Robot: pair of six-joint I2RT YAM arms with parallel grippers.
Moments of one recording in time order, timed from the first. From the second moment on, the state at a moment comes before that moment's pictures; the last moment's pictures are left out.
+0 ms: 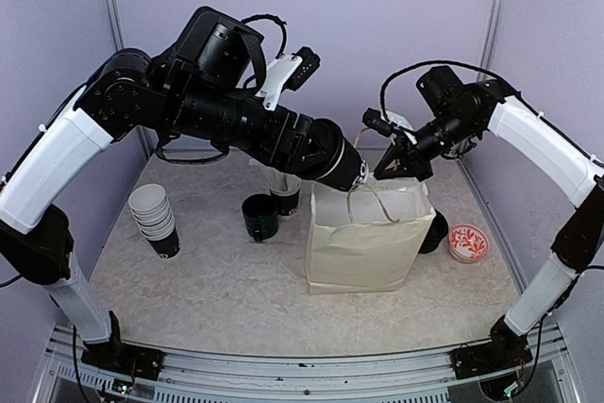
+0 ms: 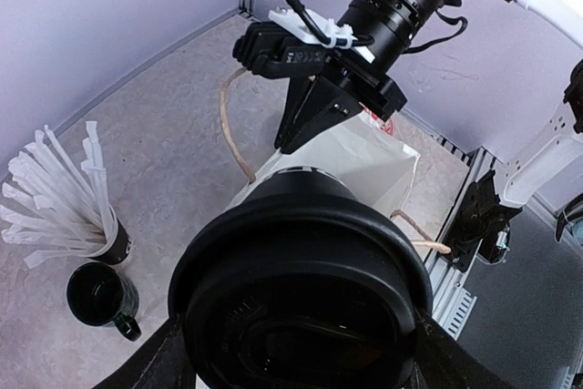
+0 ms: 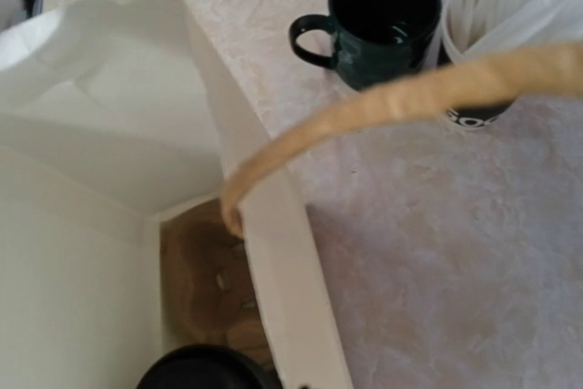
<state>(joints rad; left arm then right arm) -1.18 1.70 2.21 -1.09 -0.17 -0.27 0.50 1.62 1.73 -1.13 -0.63 -0.69</state>
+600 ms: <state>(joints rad) -1.23 1.88 2.27 -1.15 -0.23 -0.24 0.50 1.56 1.70 -1.12 -0.70 -0.65</state>
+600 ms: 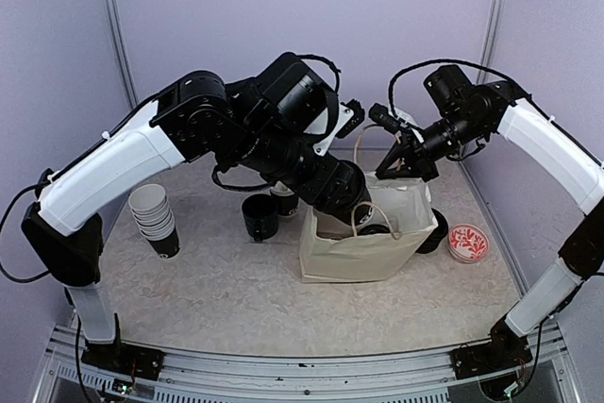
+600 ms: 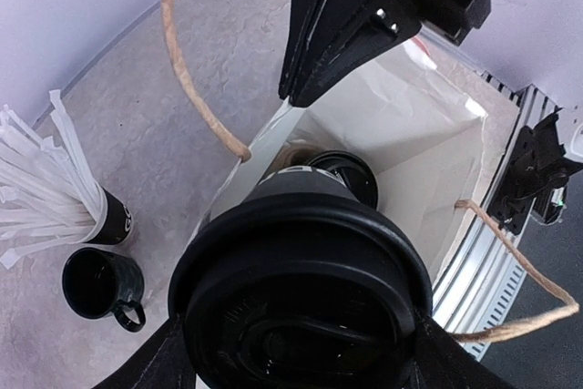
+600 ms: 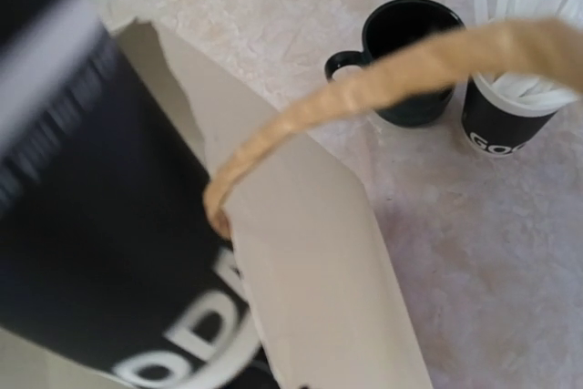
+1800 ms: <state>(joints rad) -1.46 2.01 2.08 -1.20 -0.59 -0.04 0.49 1.52 1.89 -1.29 -0.91 -0.77</state>
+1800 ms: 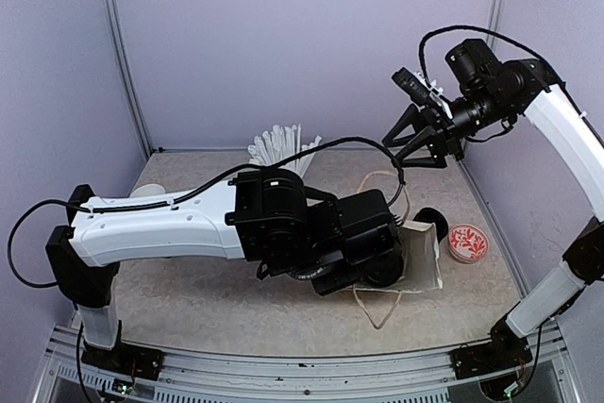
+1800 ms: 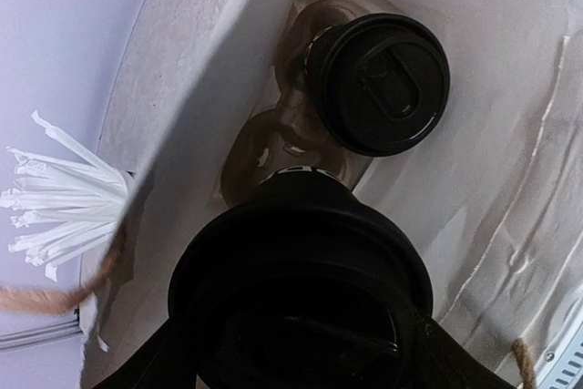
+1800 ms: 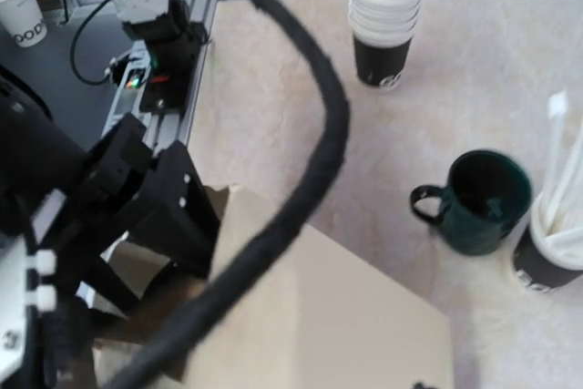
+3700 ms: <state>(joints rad) -1.48 1.91 1.73 -0.84 -0.71 0.64 0.36 2.23 1.89 -1.10 -0.82 -0.77</state>
